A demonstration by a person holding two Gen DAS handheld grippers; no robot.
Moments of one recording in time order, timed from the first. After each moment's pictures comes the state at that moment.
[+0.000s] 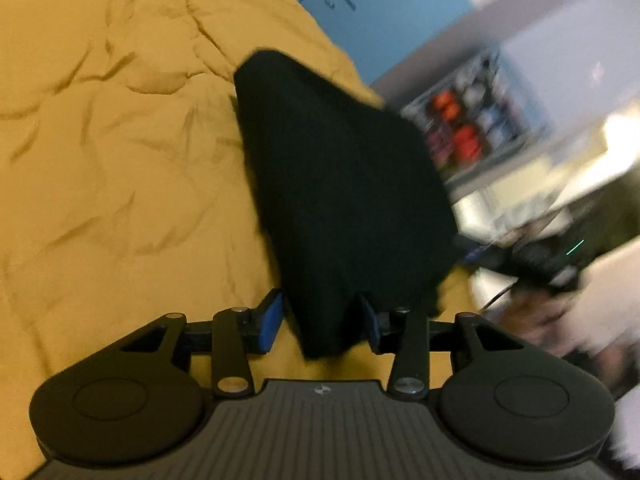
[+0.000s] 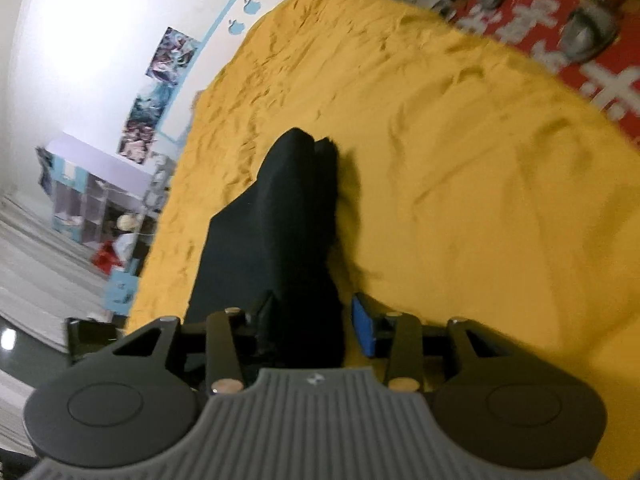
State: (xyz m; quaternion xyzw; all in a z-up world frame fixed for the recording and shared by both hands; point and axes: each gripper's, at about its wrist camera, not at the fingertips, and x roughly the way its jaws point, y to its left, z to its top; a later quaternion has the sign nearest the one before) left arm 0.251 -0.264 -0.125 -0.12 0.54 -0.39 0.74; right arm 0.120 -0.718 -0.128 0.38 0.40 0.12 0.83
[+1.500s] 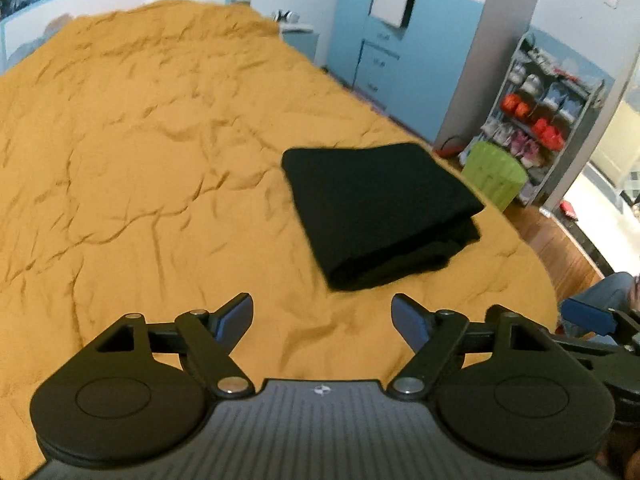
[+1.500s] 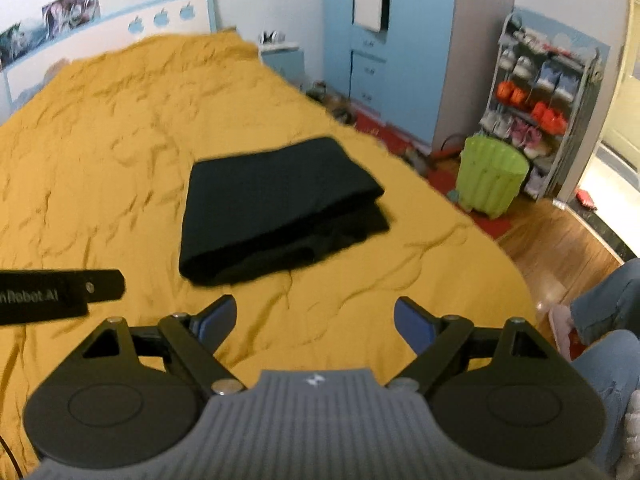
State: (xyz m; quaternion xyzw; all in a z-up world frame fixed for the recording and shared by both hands) left arm 0.115 -0.256 0.003 0.05 0.42 -0.25 0.87; right arm -0.027 -0.409 0.012 0.08 0.38 -0.22 0.89
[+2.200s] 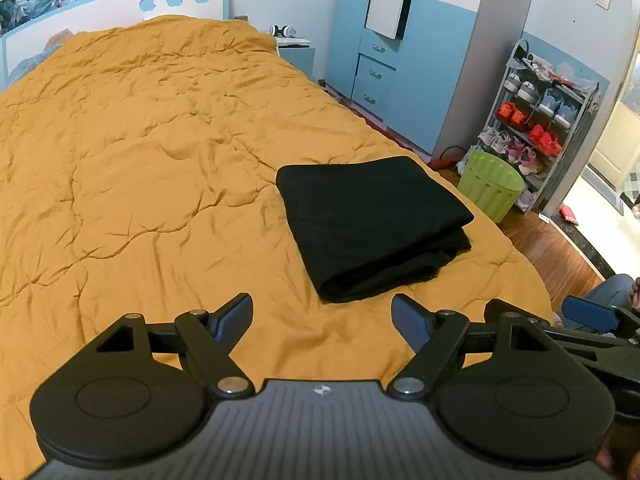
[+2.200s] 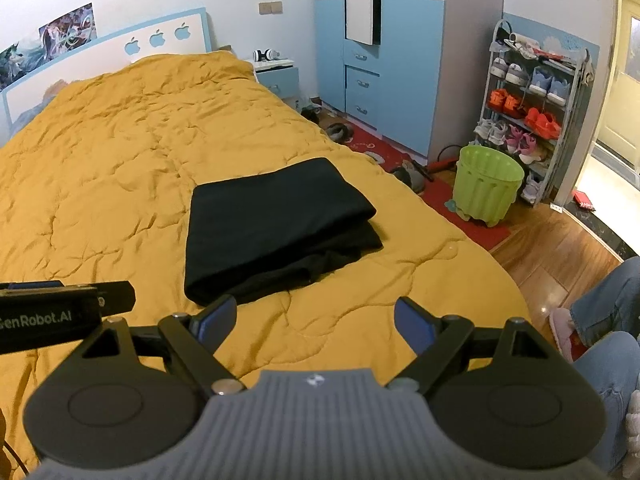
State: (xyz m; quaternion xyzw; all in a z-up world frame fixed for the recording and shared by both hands) left arm 0.109 -0.263 0.012 0.05 0.40 -0.25 0.88; right arm -0.035 -0.411 0.028 0.09 0.37 -0.23 0.90
